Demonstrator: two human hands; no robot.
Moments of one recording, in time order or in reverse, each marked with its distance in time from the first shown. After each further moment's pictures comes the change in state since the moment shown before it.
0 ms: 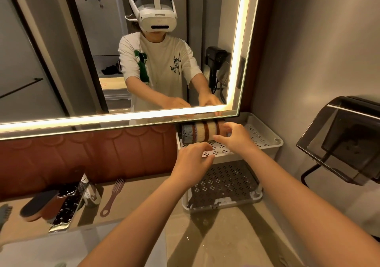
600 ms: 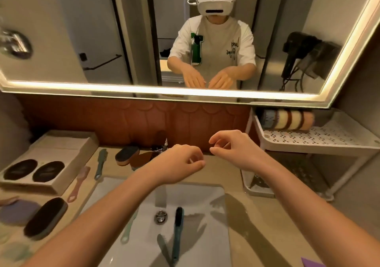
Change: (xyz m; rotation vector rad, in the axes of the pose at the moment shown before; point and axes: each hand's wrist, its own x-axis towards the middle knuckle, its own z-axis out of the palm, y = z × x) left_hand -0.158 -0.096 -0.151 0.121 -0.263 -0.242; right_hand -0.115 -0.153 0.111 -0.106 -0.403 -0.397
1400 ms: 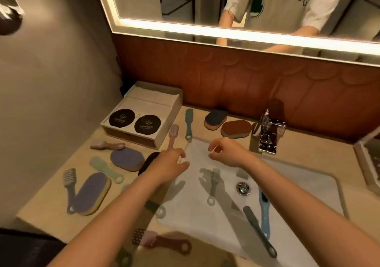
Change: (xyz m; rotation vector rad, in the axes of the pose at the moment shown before) left_hand -0.153 -0.317 0.006 -0.137 -0.017 -0.594; right_hand 0.120 -0.144 0.303 -0.024 -0.495 0.040
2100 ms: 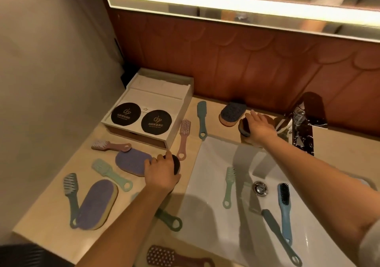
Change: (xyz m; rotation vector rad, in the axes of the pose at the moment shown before) left_hand 0.052 -0.085 0.027 0.457 0.126 -0.221; right_hand 0.123 0.072 -0.003 -0.466 0.062 0.330
